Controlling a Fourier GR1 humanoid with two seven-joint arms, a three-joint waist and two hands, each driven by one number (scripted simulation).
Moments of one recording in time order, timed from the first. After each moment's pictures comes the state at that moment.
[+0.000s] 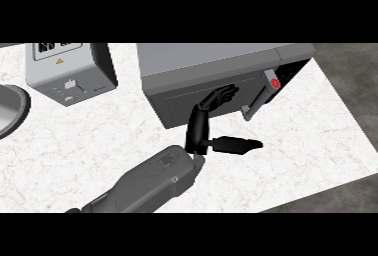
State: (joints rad) left arm -0.81 0.00 -0.89 -0.91 0.92 0.81 -0.61; right arm -0.16 -0.61 -0.37 -1.83 -0.11 0.46 -0.41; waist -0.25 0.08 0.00
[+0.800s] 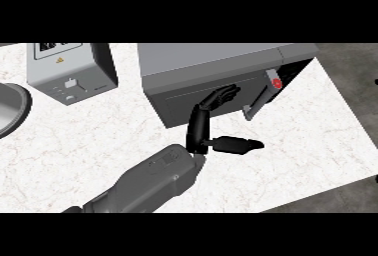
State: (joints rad) left arm -0.83 0.00 -0.91 -0.89 0.99 0.79 -0.67; right arm -0.20 -0.50 -0.31 -1.62 -0.42 0.58 -0.33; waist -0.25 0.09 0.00
